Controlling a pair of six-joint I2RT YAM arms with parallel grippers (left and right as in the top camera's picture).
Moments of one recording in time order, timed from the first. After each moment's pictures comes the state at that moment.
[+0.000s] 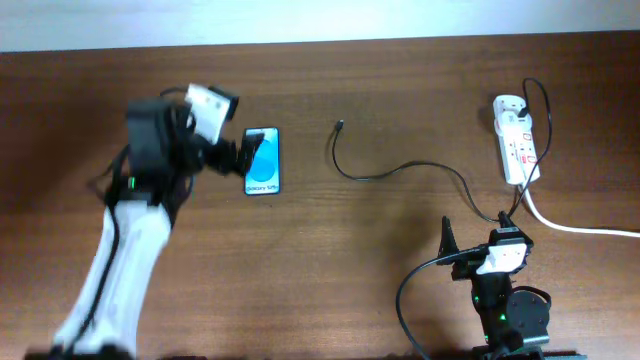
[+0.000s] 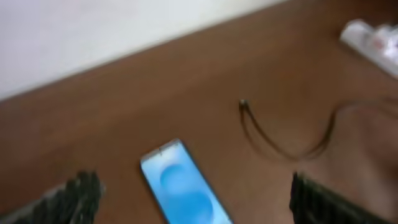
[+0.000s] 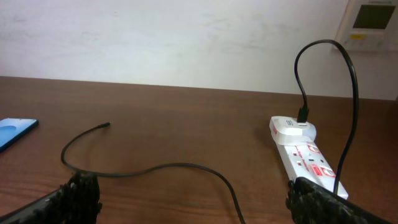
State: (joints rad) left arm -0.03 1.45 1.11 -0.29 0.46 0.29; right arm 0.08 0.01 0.01 -0.07 0.03 -0.02
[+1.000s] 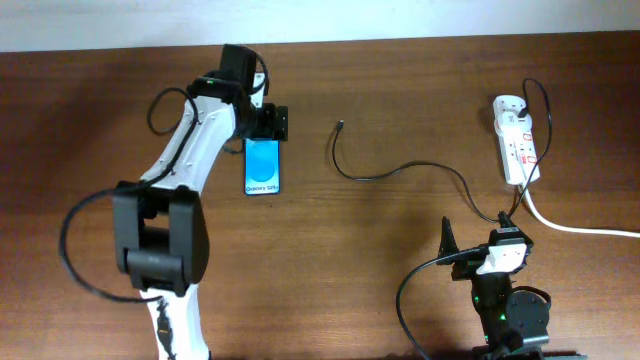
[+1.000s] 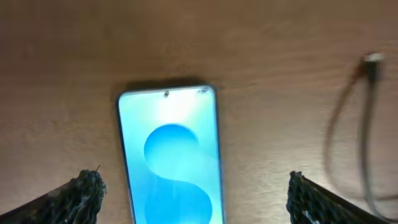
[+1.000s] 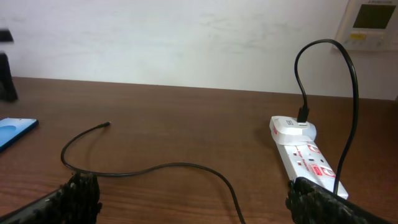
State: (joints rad) left arm -0.21 2.14 1.78 -0.85 0.08 -0.15; right arm 0.08 0.01 0.01 -0.07 0.03 -0.02
